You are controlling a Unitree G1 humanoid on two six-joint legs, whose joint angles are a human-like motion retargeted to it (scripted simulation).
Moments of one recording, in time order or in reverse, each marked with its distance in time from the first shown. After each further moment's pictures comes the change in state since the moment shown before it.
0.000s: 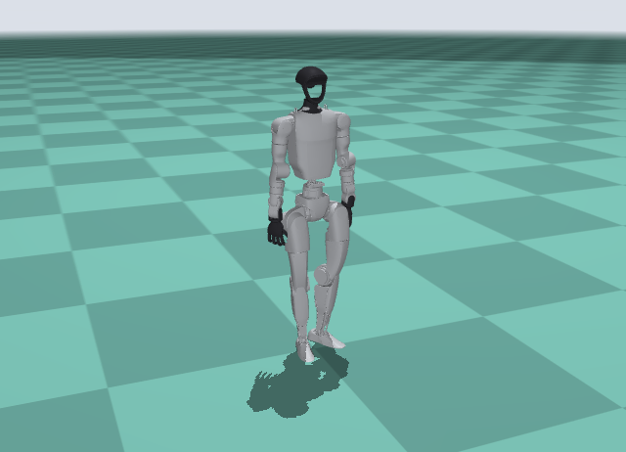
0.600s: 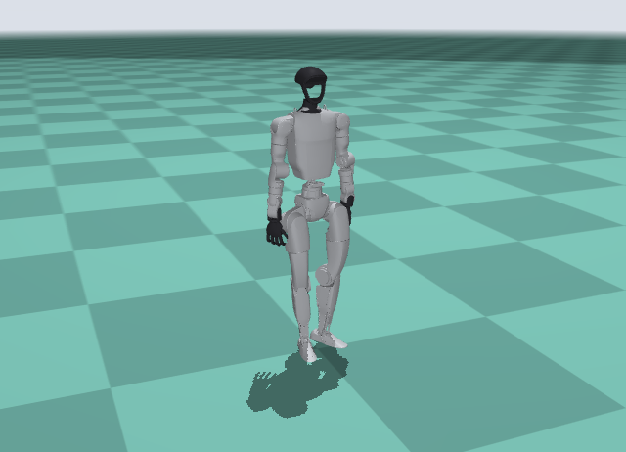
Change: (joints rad) left arm 0.006 0.002 0.002 0.001 -0.003 0.001 -0.003; right arm 0.002 -0.003 0.006 0.000 -0.003 0.000 0.001; waist -0.007 -0.004 0.016; left_leg -0.004 0.015 -0.007 0.013 0.004 -0.009; right_leg 0.001 0.010 -0.001 0.004 -0.001 -0.013
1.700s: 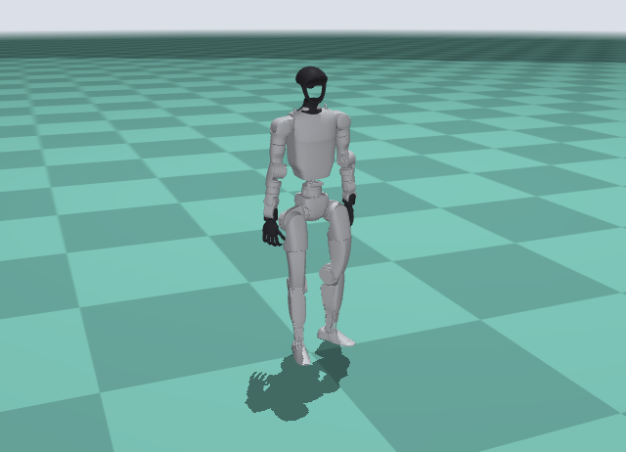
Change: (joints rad) left arm 0.010 0.011 0.022 -0.039 -0.005 0.010 0.032; right arm -0.019 -0.046 -0.015 -0.021 0.030 -0.009 -0.011; waist 0.013 0.016 0.040; left_leg -0.016 0.074 0.057 -0.002 0.026 -0.064; right_leg -0.043 -0.060 0.059 0.006 0.045 0.036
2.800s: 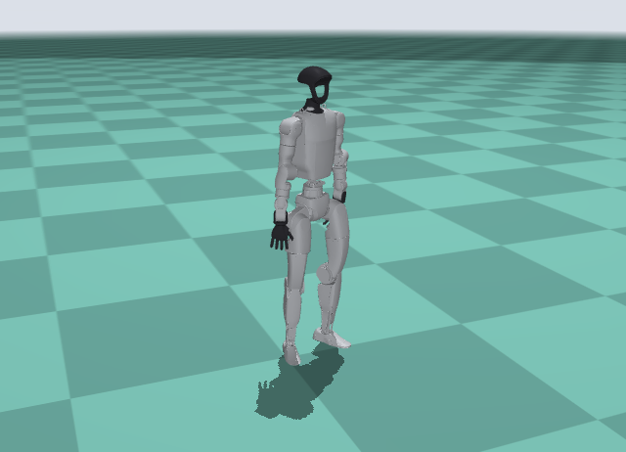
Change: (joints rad) left arm -0.036 0.016 0.048 0.045 -0.005 0.009 -0.006; right arm 0.030 -0.003 0.046 -0.018 -0.026 -0.023 0.004; waist 0.176 -0.051 -0.020; left_leg -0.044 -0.101 -0.188 0.005 0.012 0.040; right_leg 0.111 -0.092 -0.191 -0.031 -0.050 0.077
